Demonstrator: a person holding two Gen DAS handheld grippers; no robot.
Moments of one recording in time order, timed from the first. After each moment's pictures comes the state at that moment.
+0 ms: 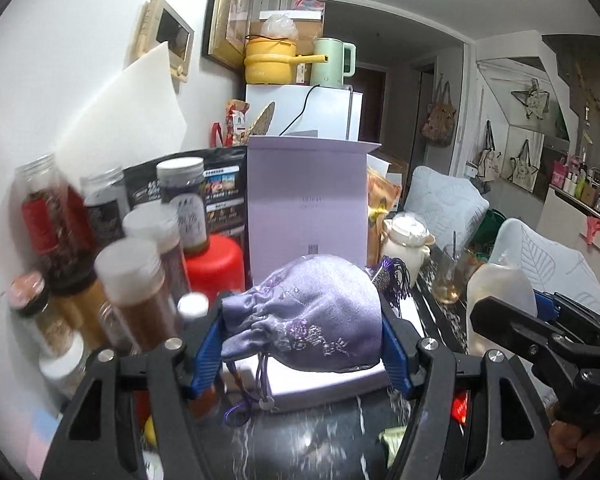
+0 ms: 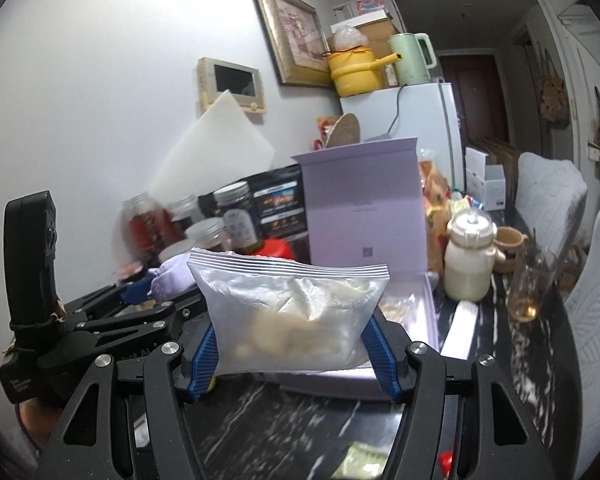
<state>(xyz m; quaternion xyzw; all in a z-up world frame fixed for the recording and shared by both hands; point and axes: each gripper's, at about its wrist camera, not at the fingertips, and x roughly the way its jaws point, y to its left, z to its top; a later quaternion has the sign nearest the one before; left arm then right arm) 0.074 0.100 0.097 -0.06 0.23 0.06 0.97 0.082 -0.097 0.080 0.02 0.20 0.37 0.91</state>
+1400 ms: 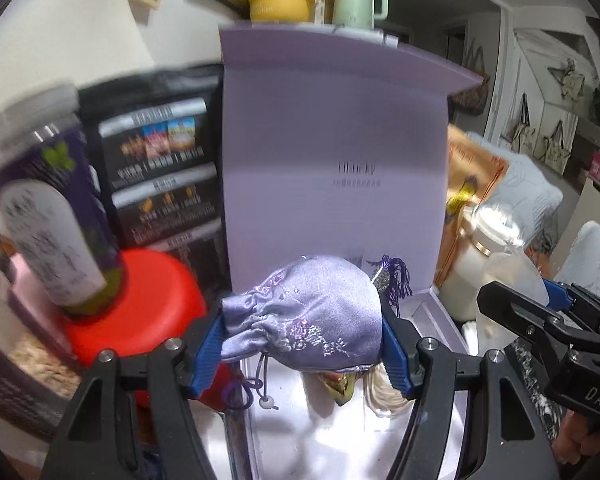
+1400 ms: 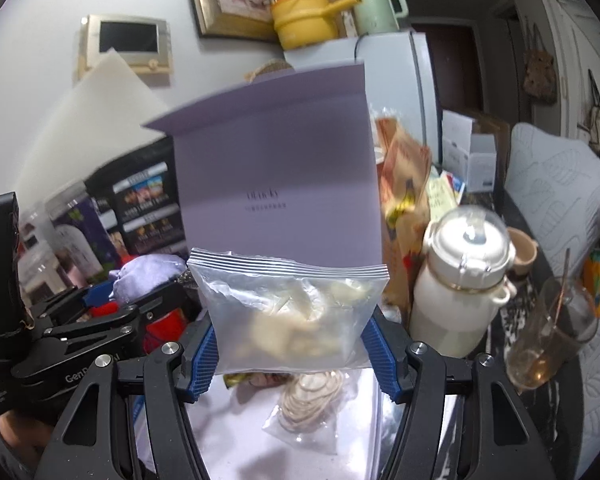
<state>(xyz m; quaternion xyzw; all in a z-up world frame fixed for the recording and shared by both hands) 0.267 0.136 0.021 -0.07 0.31 0.08 0.94 0.293 -0.051 0.034 0.00 0.27 0.30 0.91</state>
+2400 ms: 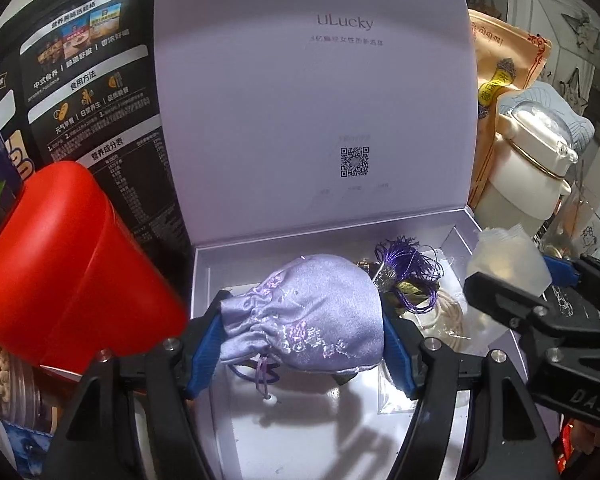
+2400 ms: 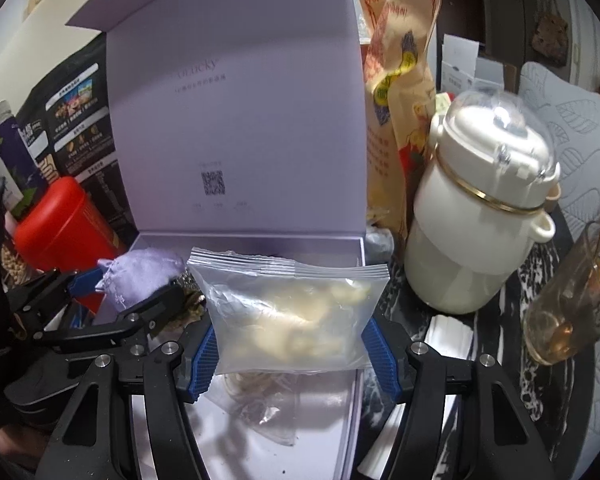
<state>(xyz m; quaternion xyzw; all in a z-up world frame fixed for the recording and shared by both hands) 0.313 0.114 -0.050 -0.04 0.42 0.09 0.90 0.341 -0.042 -0.038 -0.05 0.39 0.28 0.88</state>
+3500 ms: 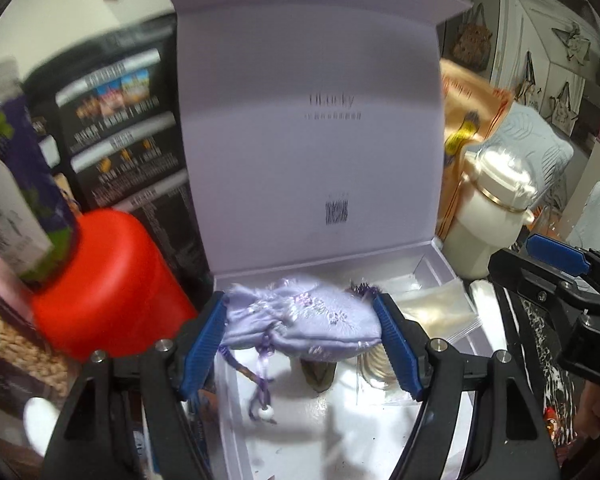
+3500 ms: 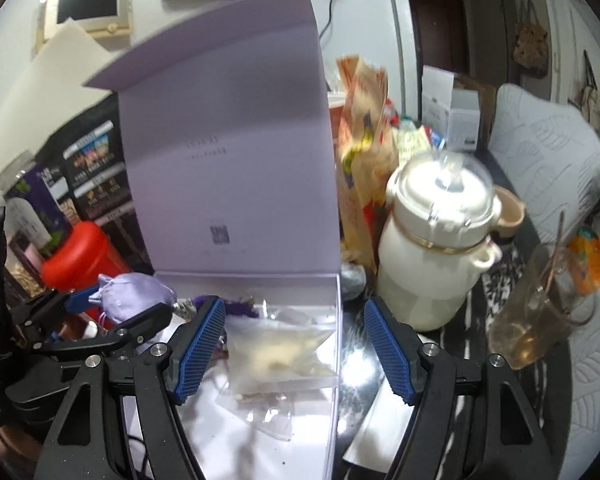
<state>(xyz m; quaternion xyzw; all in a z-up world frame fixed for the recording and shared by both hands) 0.285 0.117 0.004 -0.04 0.37 0.09 0.92 0.318 -0.067 0.011 -0.02 0.33 0.27 0.91</state>
